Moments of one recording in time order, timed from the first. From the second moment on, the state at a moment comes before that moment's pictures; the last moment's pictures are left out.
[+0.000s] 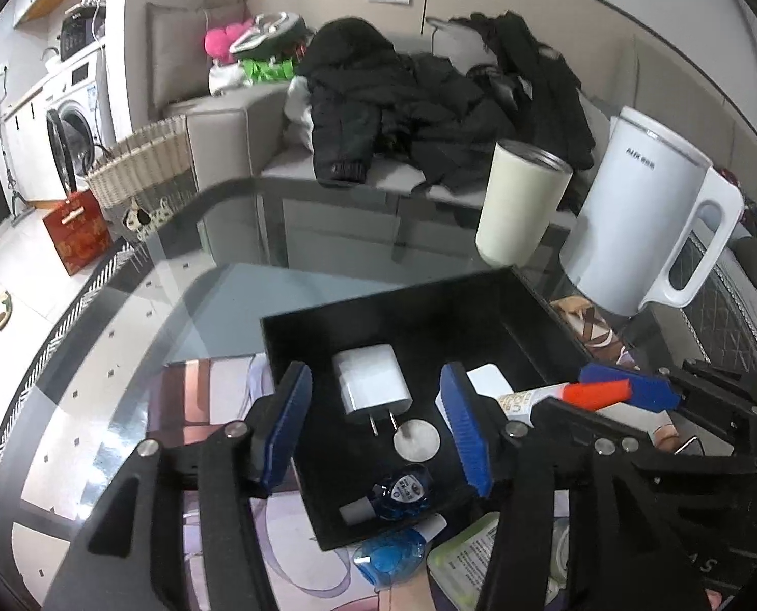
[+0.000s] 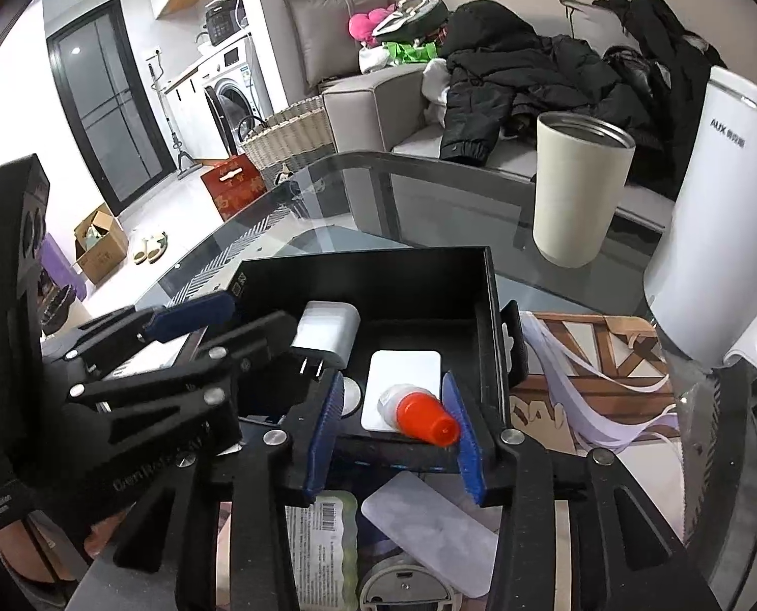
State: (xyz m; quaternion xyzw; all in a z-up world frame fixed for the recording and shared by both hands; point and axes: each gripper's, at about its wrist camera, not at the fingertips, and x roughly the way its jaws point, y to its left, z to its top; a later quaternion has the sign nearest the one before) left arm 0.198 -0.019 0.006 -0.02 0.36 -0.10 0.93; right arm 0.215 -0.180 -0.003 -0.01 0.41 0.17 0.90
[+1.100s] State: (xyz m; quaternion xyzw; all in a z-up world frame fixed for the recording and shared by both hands) left arm 0.095 0.006 0.082 -0.03 0.13 -0.07 0.99; right arm 0.080 -0.187 0.086 -0.04 0.11 0.17 0.98
